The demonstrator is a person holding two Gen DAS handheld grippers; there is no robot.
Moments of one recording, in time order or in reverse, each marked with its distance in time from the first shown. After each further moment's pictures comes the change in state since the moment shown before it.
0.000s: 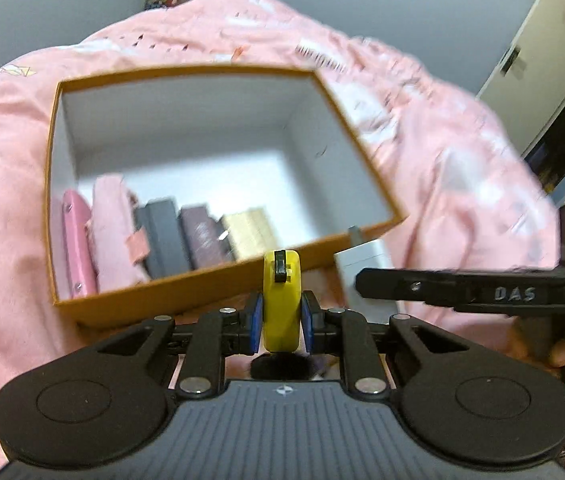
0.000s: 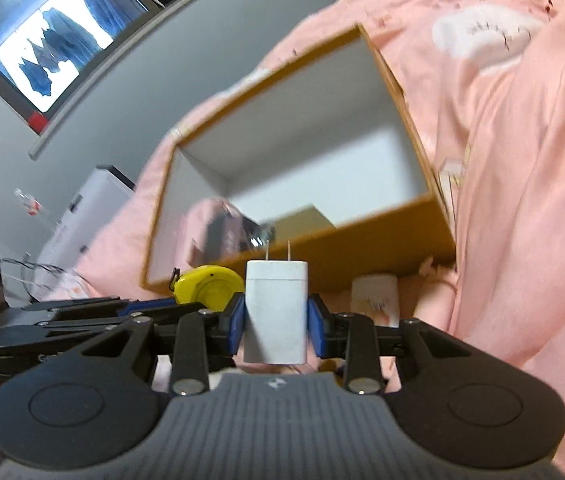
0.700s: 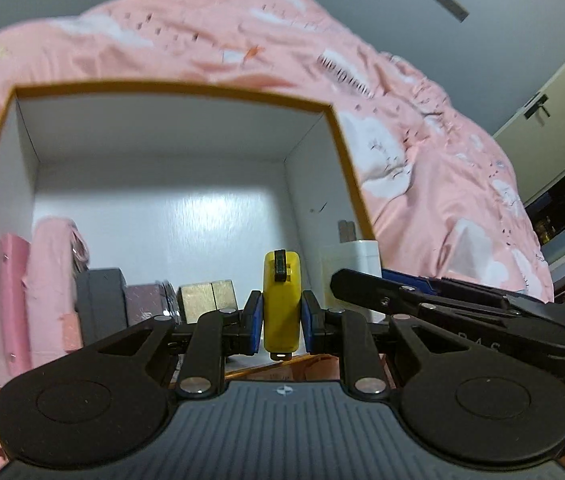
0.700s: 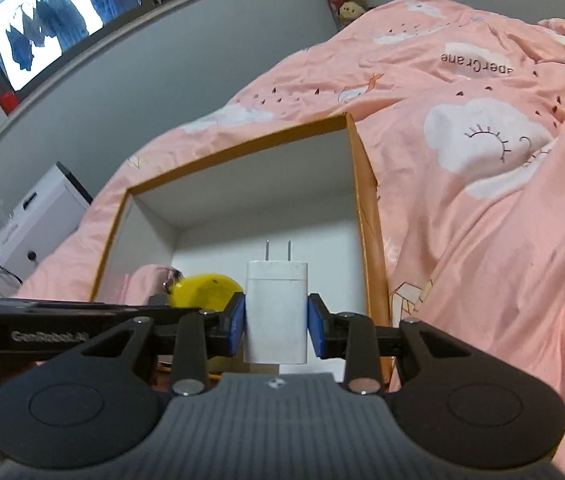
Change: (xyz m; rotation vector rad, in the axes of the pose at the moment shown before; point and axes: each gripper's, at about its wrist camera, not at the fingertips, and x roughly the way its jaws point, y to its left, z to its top) left arm 0.083 -0.004 0.069 -0.174 0.047 -0.012; right arm 0.022 -0.002 0.076 -0.169 -0.015 -0.173
